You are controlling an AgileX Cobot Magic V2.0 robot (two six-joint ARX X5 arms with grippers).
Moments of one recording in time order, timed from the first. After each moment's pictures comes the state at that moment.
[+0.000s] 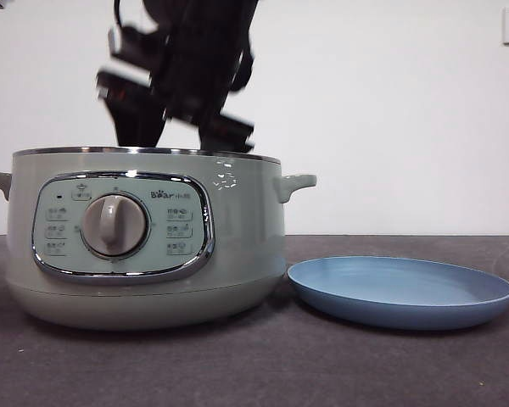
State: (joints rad) left arm -0.47 0.72 1.26 -1.03 -0.51 0.04; right arm 0.83 2.12 1.99 -1.03 -0.10 -0.10
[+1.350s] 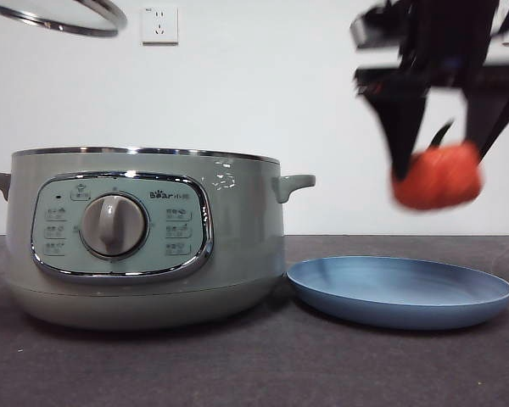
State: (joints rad) left arm -0.47 0.93 1.26 -0.80 -0.32 0.04; right arm 0.50 1.57 1.30 -0.96 0.15 0.11
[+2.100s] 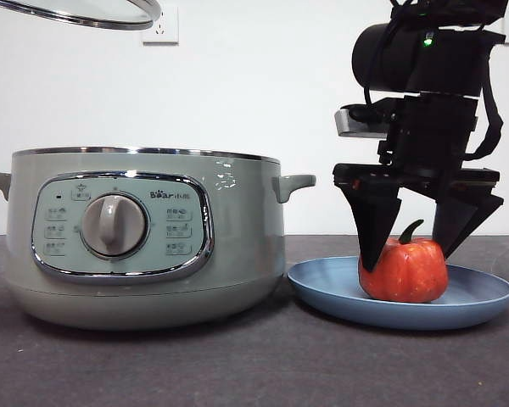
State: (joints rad) left arm -0.47 0.96 1.26 -0.71 -0.25 0.04; right arm 0.47 1.69 1.13 -0.67 0.05 0.07
